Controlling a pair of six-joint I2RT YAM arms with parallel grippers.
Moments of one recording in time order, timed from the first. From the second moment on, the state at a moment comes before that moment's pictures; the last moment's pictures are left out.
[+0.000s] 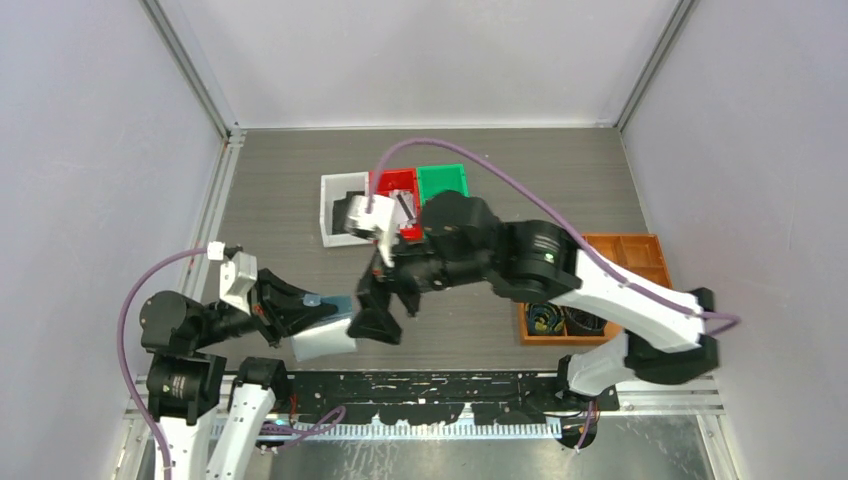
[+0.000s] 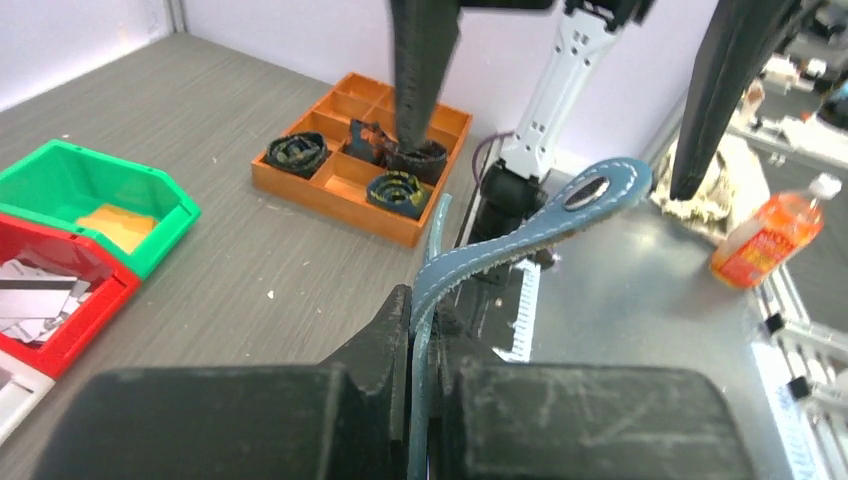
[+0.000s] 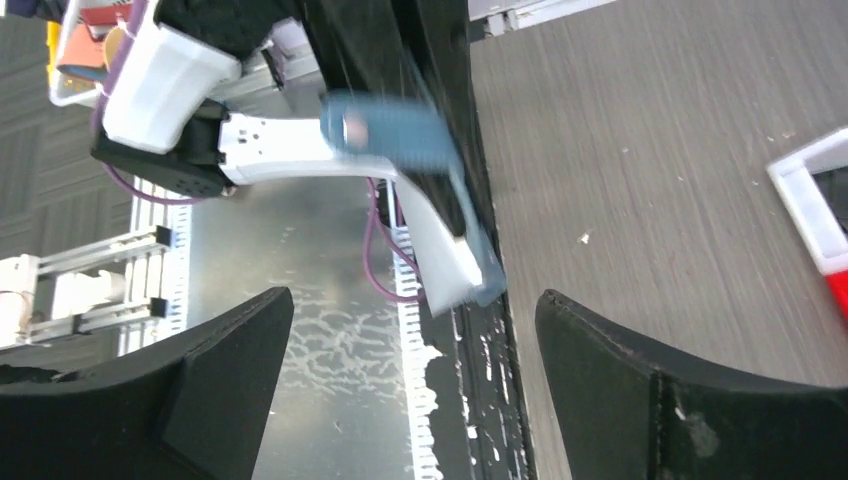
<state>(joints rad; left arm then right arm) -0.09 0.30 0.83 -0.39 1.19 -0.31 1.31 1.50 1.97 -0.87 -0.26 0.19</state>
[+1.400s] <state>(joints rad) -0.09 0.49 1.05 -0.21 0.92 -0.92 1.15 1.14 0.99 0.23 -0.16 0.52</state>
